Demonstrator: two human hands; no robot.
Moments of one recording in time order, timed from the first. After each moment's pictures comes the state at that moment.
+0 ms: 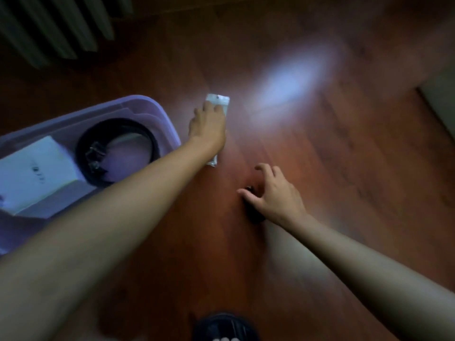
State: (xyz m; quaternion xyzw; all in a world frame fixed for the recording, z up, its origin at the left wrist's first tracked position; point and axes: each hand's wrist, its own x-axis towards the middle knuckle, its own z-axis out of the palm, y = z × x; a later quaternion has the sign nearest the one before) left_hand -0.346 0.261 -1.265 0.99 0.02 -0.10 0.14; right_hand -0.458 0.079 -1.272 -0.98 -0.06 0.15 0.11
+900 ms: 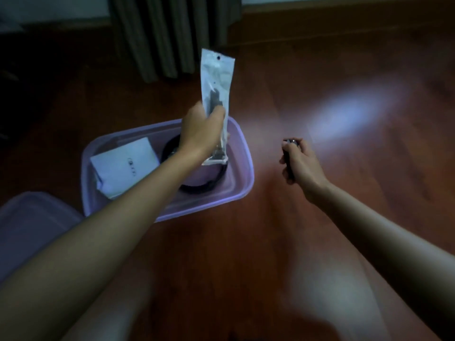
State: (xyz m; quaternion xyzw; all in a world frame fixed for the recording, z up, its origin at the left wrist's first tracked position) left_hand -0.400 0.399 -1.195 0.76 0.29 0.07 0.57; right_hand -0.369 0.197 -1.242 -0.80 0.09 0.20 0.56
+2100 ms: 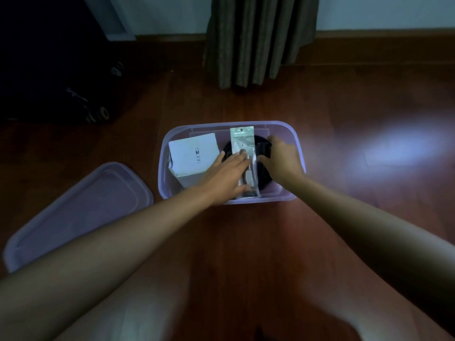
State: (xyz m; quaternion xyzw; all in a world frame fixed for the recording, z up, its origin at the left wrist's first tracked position) left_hand -0.507 0.449 -1.241 0.99 0.01 -0.12 0.11; right_hand -0.392 0.325 -1.249 -0.93 -0.24 0.14 0.23
